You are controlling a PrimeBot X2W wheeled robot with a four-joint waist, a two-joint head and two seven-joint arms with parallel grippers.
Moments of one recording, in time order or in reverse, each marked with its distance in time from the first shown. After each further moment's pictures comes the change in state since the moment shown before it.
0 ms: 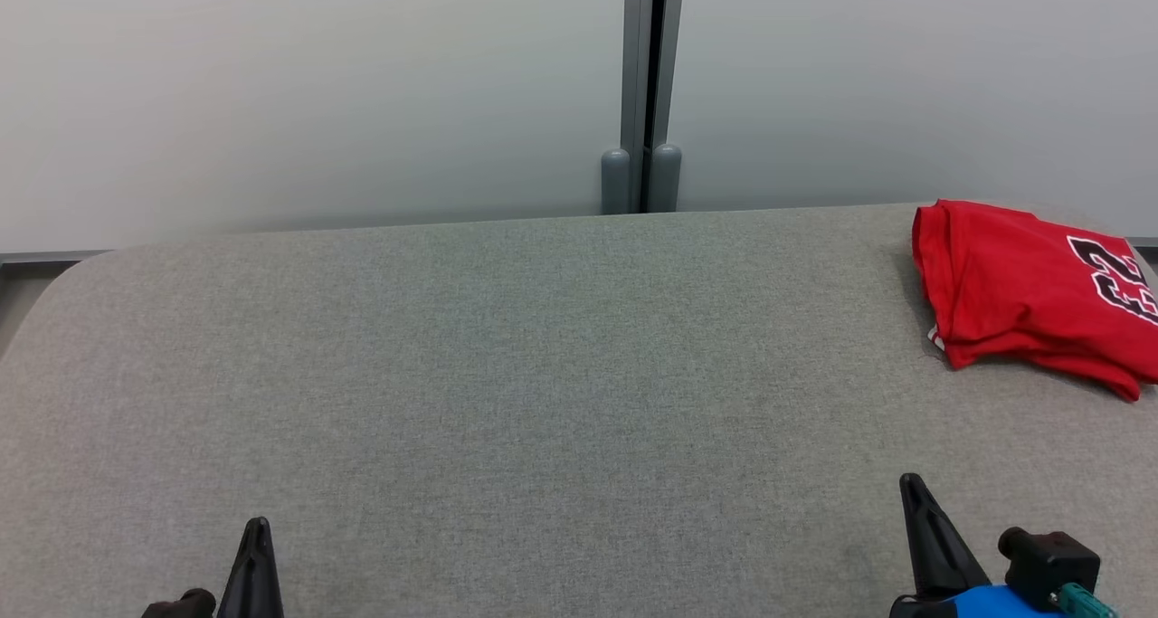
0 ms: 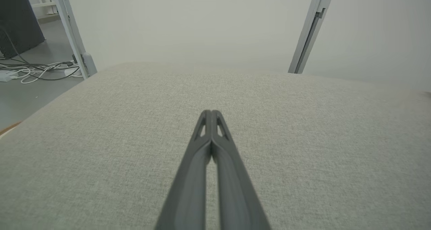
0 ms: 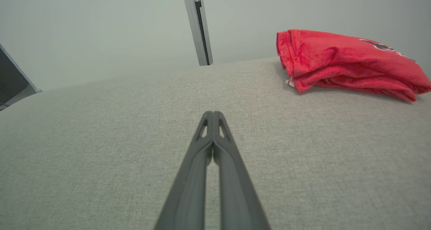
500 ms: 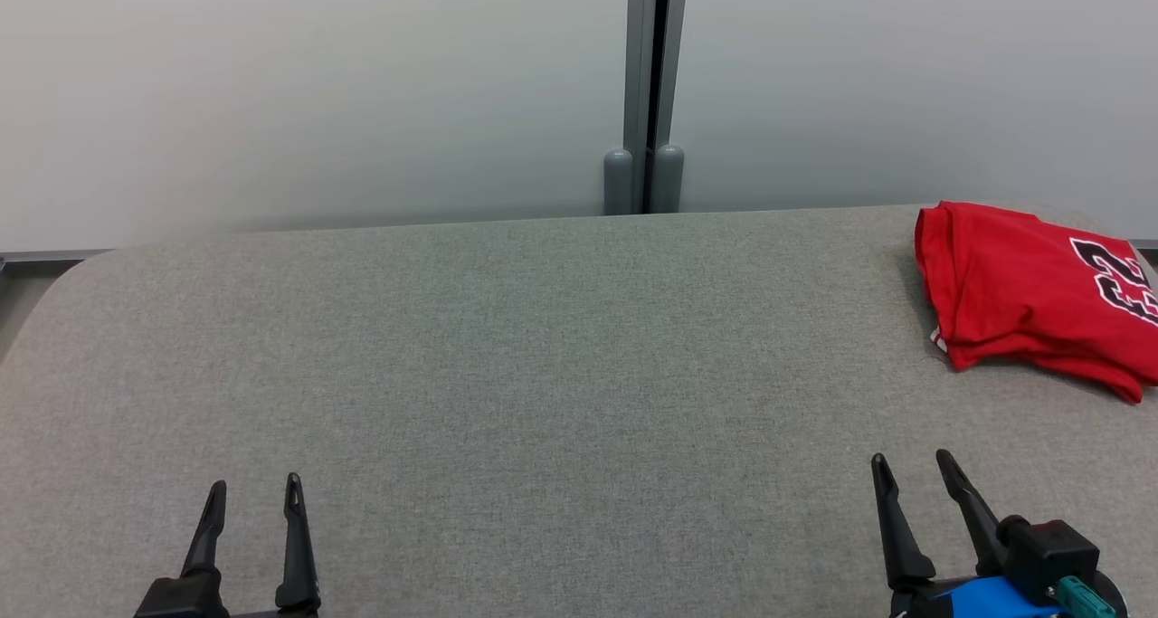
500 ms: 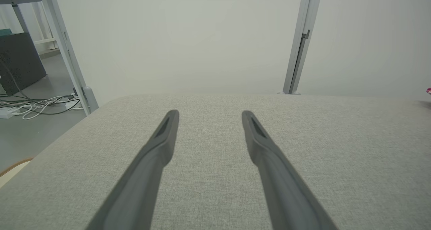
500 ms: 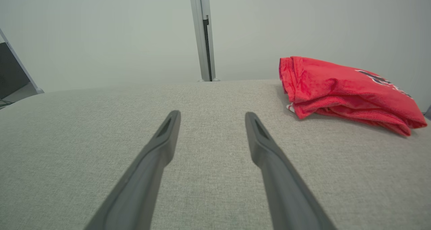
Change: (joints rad) left arm -0.024 0.014 -0.016 -0.062 0.047 0.001 -0.028; right arm -0.005 -0.009 0.000 -0.049 -0.049 0.000 -0.021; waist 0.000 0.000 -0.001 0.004
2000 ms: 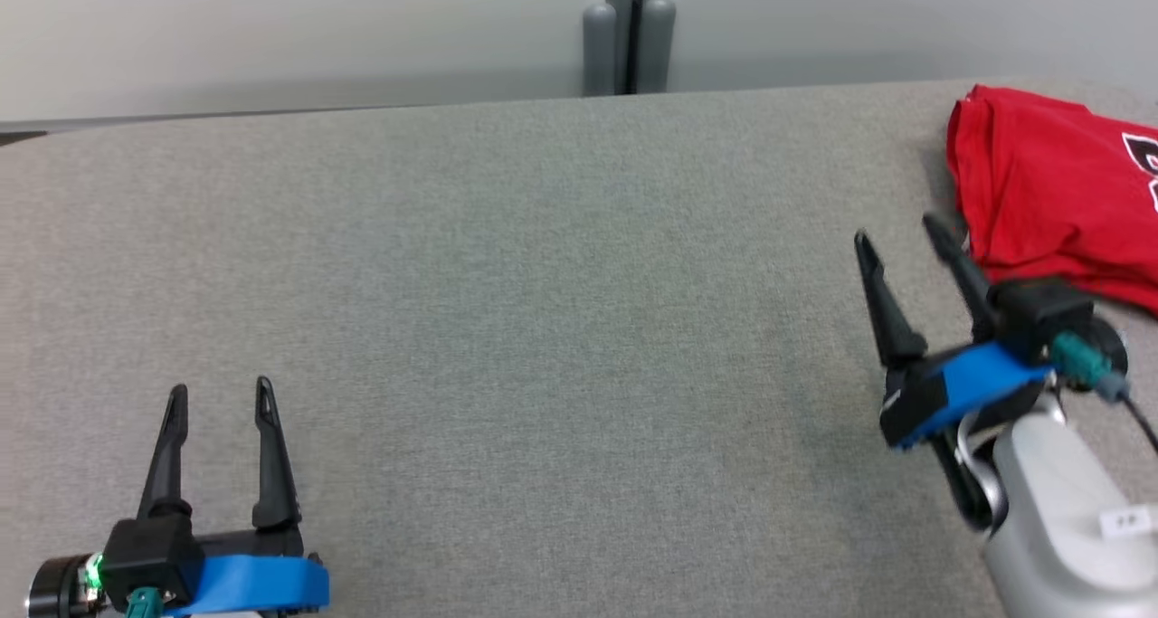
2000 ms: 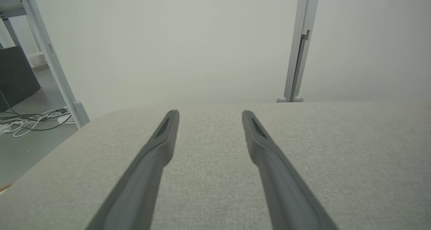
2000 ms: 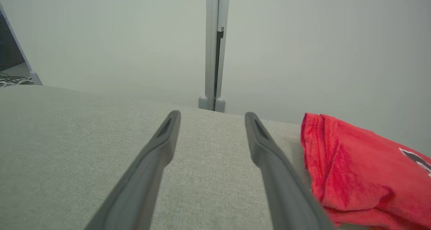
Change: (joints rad) left arm -0.083 0.032 -0.031 -0.167 0.002 0.070 0.000; right arm -0.522 -0.175 0.186 0.237 0.075 0.000 0.000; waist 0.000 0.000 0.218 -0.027
